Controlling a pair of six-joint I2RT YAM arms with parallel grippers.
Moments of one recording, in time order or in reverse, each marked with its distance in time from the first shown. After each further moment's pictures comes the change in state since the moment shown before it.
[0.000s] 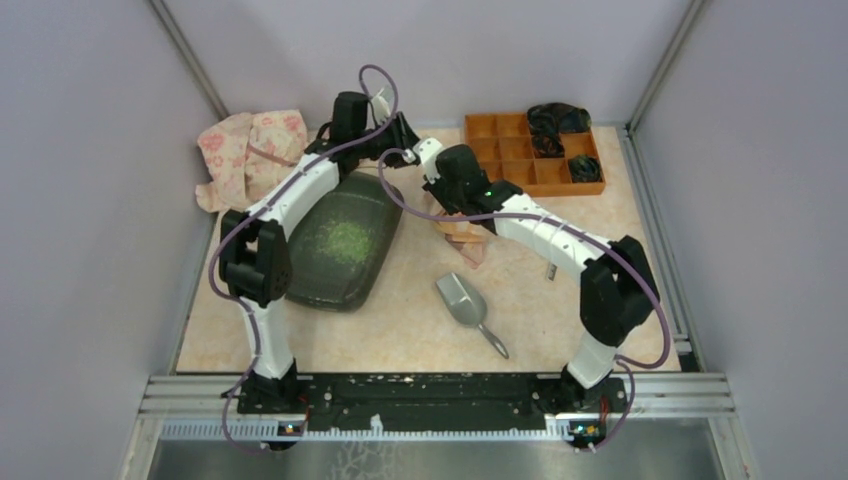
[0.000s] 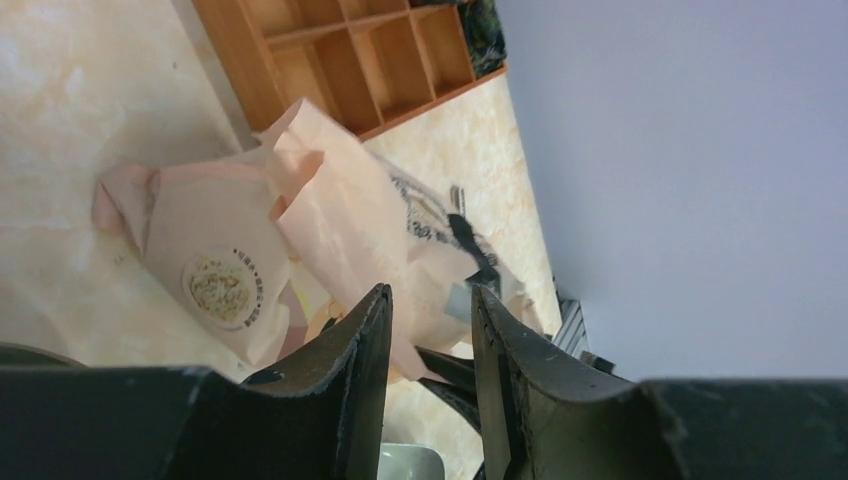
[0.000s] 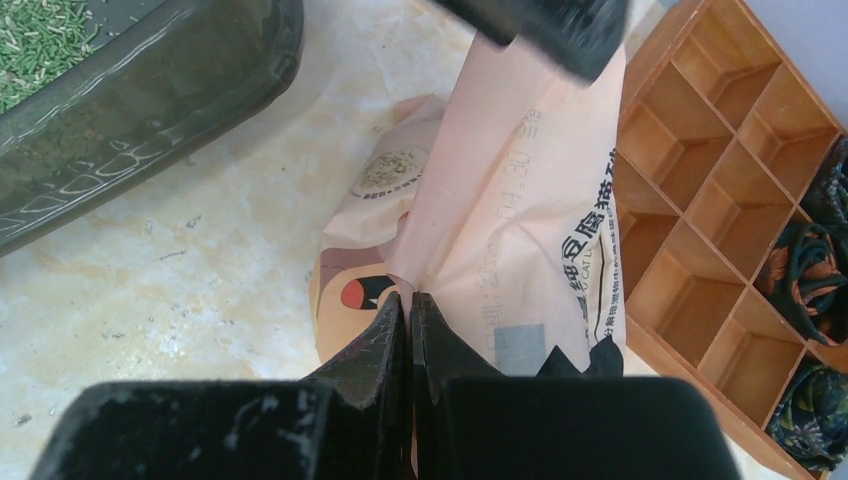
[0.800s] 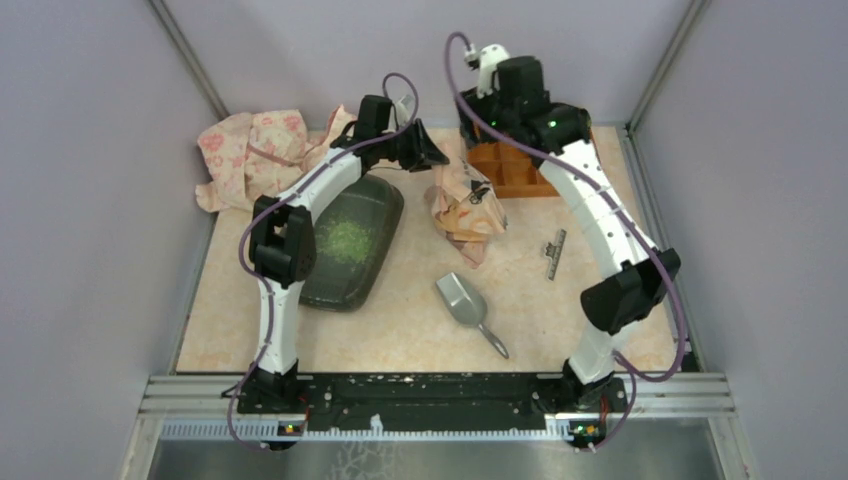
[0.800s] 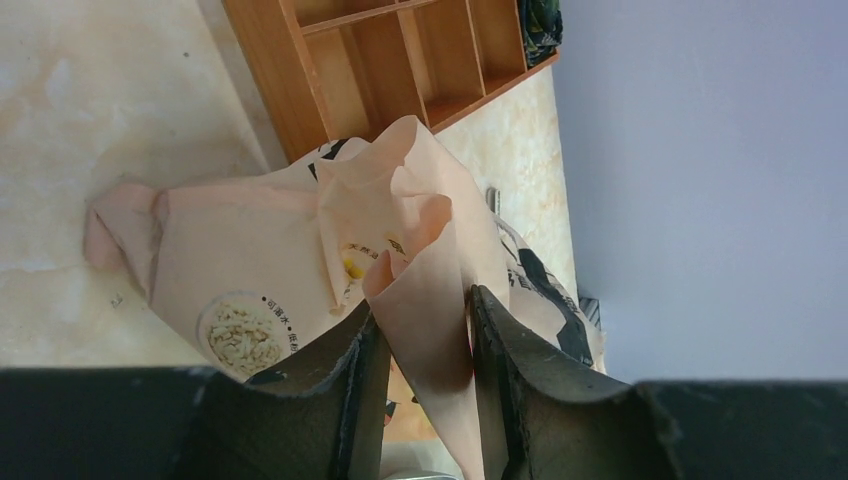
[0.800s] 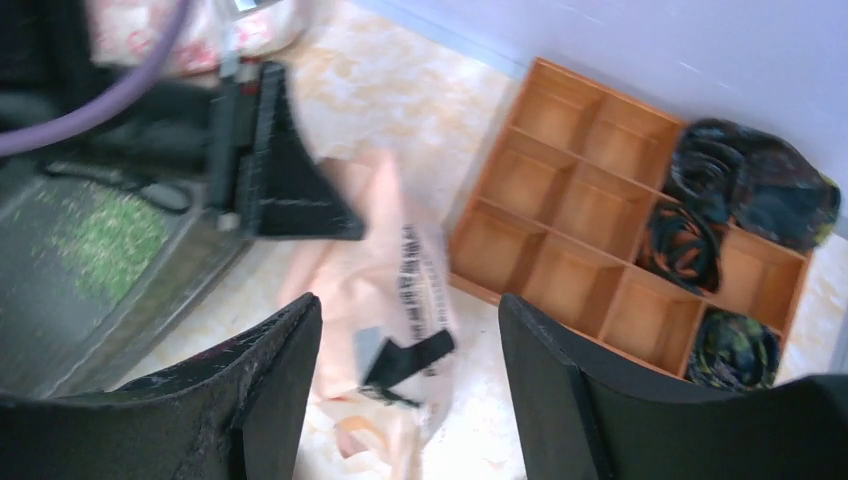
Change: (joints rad) left arm -0.037 0.246 0.201 -0.088 -0.008 0.007; right arm -0.180 0.026 0.565 -0.405 -0.139 0.185
